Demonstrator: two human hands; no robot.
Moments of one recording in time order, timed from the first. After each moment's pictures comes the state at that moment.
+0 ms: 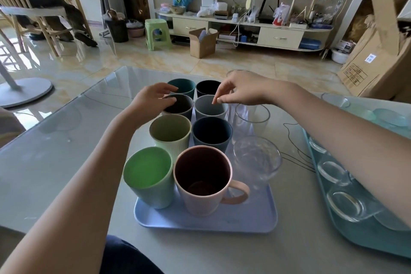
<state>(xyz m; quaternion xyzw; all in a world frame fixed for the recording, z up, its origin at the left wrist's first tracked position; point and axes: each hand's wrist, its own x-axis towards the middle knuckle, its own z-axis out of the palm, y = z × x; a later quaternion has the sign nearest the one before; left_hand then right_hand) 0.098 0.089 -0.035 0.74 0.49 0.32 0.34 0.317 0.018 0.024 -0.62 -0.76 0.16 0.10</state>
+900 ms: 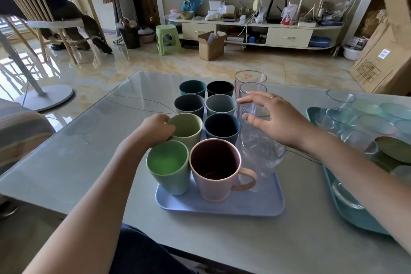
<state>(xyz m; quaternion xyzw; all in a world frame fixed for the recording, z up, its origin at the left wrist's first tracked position) 0.072 0.031 -0.039 0.73 0.62 0.12 0.27 0.318 -0.073 -0.013 -0.64 -0.71 0.07 0.27</state>
